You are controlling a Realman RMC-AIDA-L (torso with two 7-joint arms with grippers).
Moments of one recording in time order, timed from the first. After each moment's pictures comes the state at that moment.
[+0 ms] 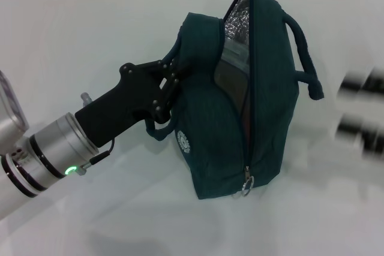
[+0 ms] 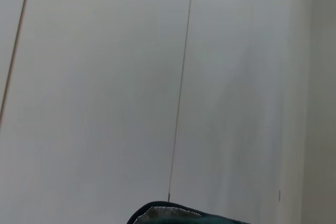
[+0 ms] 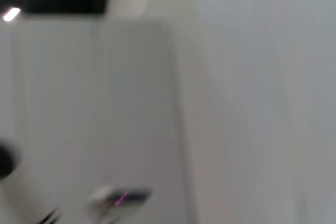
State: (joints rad) left arm -0.51 -2.11 0.96 0.03 1.20 1.62 -0.62; right arm 0.36 1.99 -0.82 -0.64 -1.55 -1.93 1.10
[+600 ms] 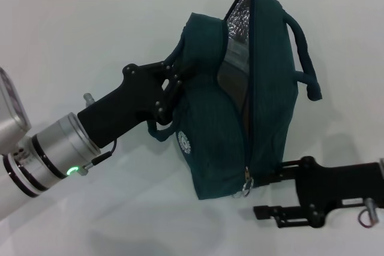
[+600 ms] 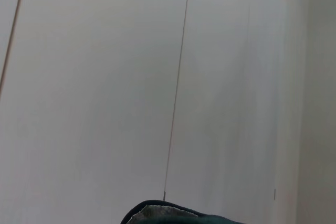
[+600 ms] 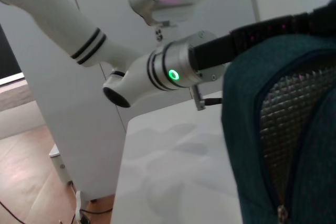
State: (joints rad) left arm -0.52 -2.11 0.96 0.03 1.21 1.62 -0.63; right arm 0.51 2.03 -1.14 -0.43 -1.78 -1.60 1.12
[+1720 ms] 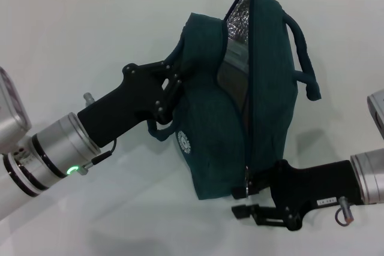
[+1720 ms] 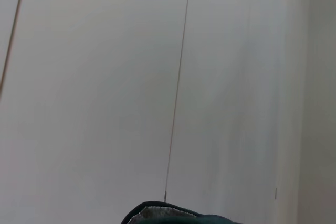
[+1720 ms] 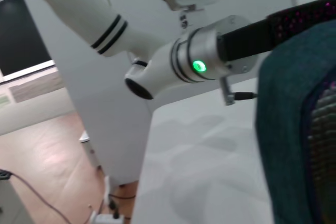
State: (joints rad) left arm -0.52 -2.11 0.96 0.03 1.21 1.62 -0.63; right arm 0.61 2.03 -1.35 -0.35 -1.62 -1.52 1.13
